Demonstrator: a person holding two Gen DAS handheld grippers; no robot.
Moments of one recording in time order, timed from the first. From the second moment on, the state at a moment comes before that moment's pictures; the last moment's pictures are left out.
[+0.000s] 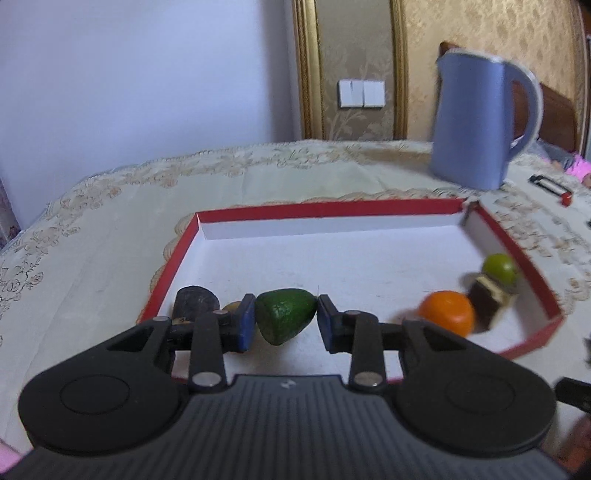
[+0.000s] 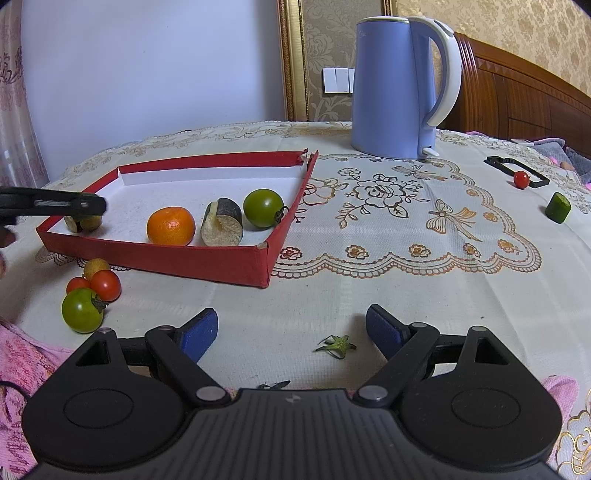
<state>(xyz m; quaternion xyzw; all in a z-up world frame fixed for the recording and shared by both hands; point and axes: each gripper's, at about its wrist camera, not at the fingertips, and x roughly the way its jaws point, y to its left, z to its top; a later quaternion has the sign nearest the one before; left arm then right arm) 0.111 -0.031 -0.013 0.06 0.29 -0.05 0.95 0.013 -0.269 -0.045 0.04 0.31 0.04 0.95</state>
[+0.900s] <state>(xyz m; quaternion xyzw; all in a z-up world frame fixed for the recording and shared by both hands) 0.067 -0.011 -0.011 0.06 0.28 -0.04 0.96 0.014 -0.267 -0.046 0.04 0.31 0.04 0.95</state>
